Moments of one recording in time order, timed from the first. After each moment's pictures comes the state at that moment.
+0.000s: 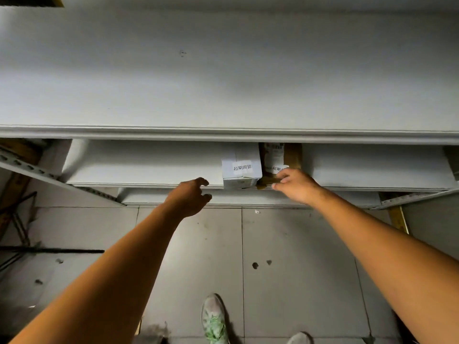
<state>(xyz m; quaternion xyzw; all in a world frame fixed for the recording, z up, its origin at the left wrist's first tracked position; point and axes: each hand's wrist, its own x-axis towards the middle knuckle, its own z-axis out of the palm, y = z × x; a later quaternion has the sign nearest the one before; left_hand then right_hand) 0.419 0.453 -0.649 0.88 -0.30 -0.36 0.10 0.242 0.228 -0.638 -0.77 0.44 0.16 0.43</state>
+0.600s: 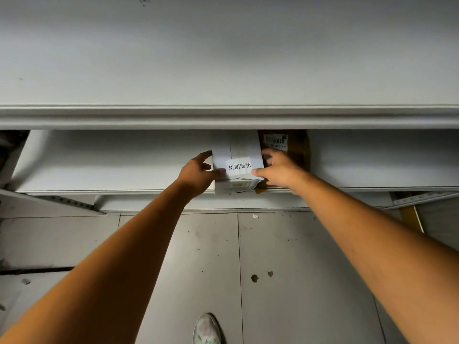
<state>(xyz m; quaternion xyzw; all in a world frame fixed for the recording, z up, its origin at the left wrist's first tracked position) 0.452 0.369 -0.741 0.81 -0.15 -0.43 0.38 0.310 0.199 -0.733 -0.74 0.44 0.08 0.50</state>
